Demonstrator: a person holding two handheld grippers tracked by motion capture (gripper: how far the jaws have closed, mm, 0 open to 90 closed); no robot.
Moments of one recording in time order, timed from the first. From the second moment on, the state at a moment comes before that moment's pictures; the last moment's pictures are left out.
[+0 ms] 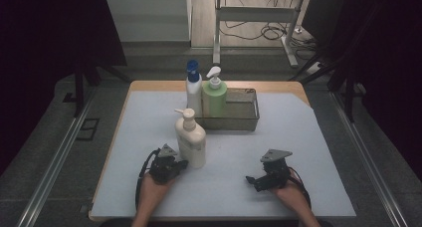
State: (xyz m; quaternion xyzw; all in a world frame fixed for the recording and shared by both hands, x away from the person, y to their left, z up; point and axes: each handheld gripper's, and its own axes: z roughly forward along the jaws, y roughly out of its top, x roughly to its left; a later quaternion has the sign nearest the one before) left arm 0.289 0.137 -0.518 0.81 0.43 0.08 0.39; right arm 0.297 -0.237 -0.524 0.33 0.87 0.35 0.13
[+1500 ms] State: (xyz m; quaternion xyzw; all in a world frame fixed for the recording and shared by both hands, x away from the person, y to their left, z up) left arm 0.254 0.158 -0.524 0.82 0.44 0.16 0.33; right arm 0.288 -0.223 -0.487 0.31 0.86 0.38 0.13
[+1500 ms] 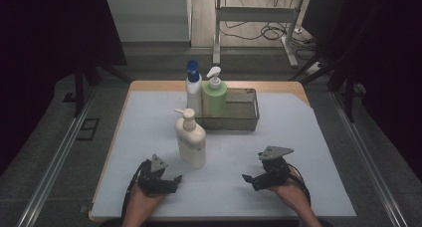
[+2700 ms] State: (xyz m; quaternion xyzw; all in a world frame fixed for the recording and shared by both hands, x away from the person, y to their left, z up) left arm 0.254 0.158 -0.524 0.81 0.44 0.17 0.33; right arm 0.296 -0.175 -0.456 0.27 0.86 0.42 0.12
